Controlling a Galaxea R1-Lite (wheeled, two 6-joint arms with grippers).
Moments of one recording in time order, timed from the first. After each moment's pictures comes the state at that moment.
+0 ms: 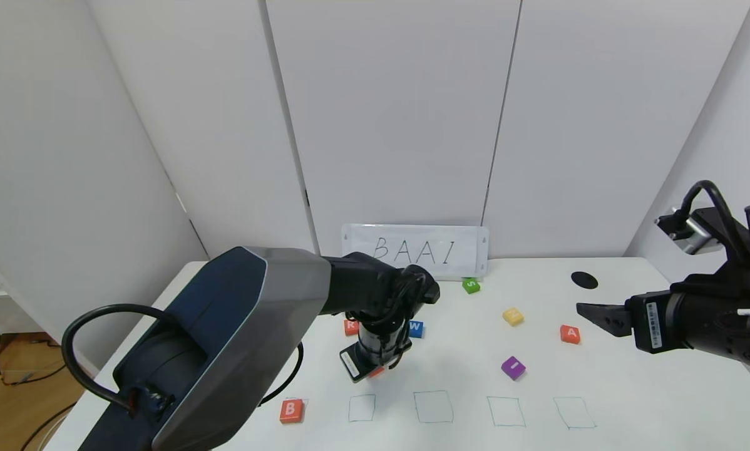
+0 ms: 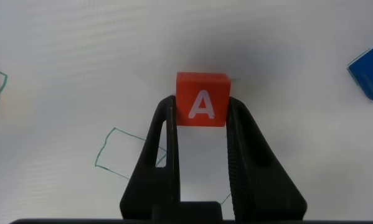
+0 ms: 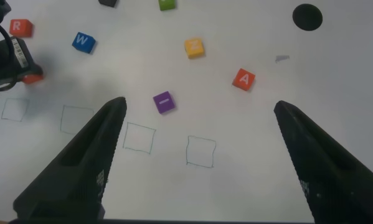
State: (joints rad) left arm -0.66 2.52 -1.96 0.81 0.30 -1.26; right arm 0.37 1.41 -0.81 -0.02 -0.18 0.13
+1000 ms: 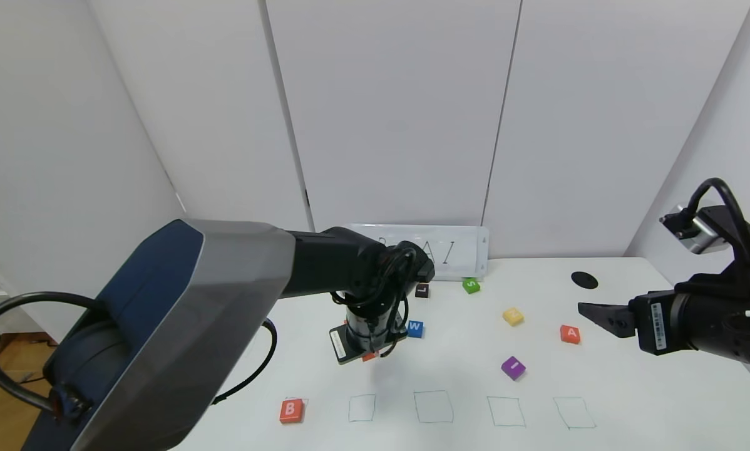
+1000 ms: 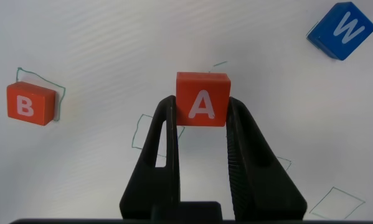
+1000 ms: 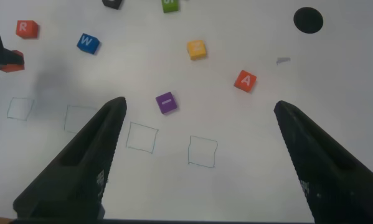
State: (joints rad) left arm -0.66 2.38 -1.90 0.82 0.30 -1.06; right arm 0.38 1.39 -0.81 -0.01 -0.18 0.13
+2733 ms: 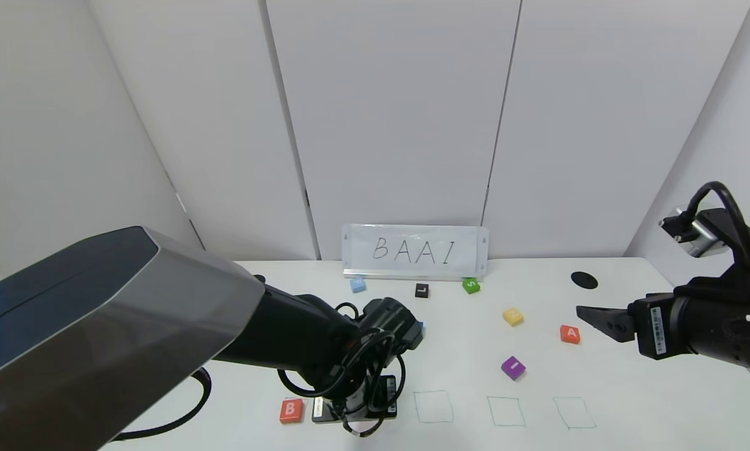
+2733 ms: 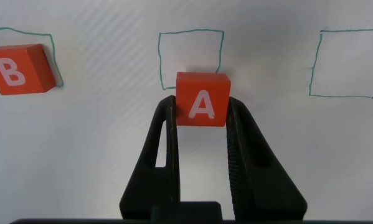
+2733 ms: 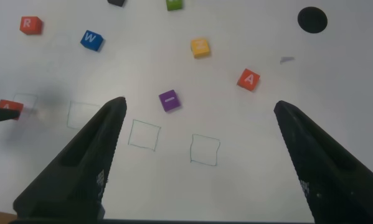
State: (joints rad) left arm -0.73 2.17 -1.25 0.37 0.20 -0.76; right arm 0.40 1.39 -0.80 -0.01 -0.18 0.13
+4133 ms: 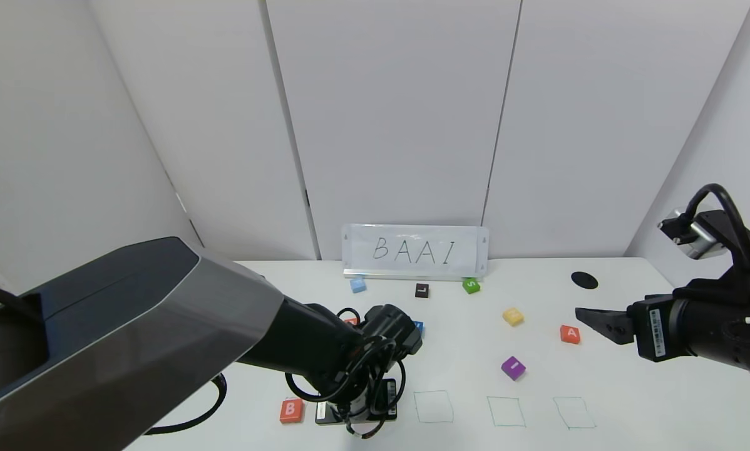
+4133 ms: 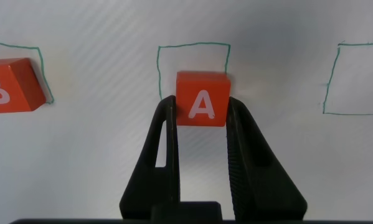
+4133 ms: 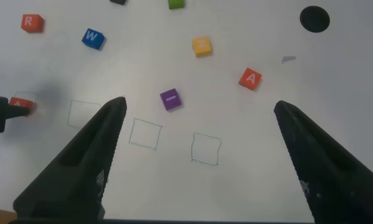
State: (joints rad) left arm -0.72 2.22 -1.25 0.32 0.21 -0.75; right arm 0.40 1.39 -0.80 -0.01 -0.18 0.13
